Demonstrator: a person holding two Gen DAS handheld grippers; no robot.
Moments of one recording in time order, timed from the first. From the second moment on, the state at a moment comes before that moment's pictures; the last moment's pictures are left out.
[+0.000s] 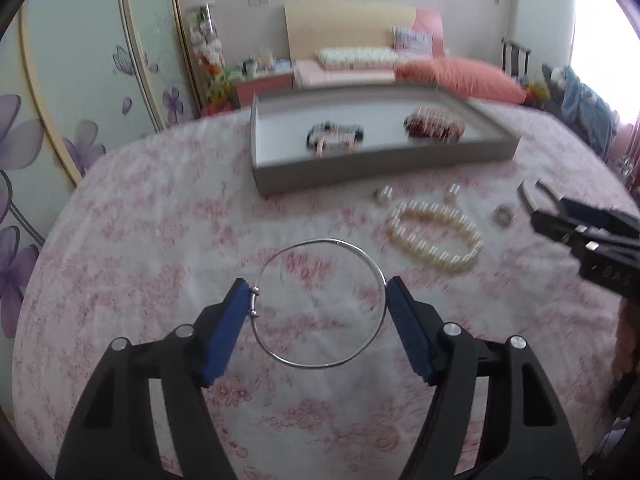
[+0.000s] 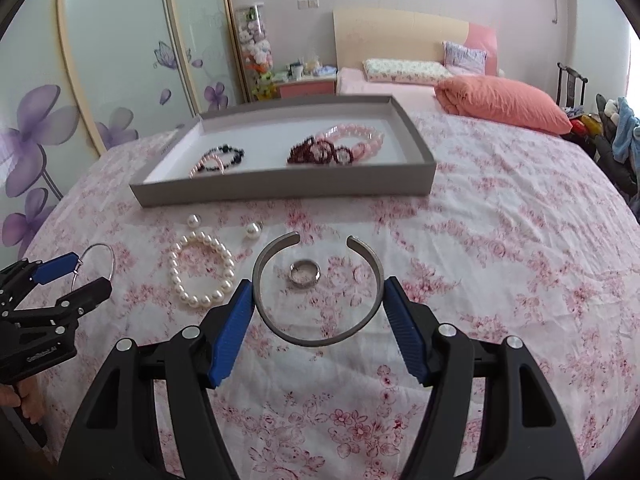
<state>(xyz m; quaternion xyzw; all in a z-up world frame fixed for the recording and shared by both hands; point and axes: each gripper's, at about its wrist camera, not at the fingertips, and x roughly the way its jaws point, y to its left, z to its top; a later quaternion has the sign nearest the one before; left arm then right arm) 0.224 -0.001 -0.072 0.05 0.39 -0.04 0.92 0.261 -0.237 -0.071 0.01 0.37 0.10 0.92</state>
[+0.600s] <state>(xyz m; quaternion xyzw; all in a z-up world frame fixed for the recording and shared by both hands) 0.182 -0.029 0.027 0.01 0.13 0.01 0.99 0.220 -0.241 0.017 0.00 0.13 0.05 0.99</state>
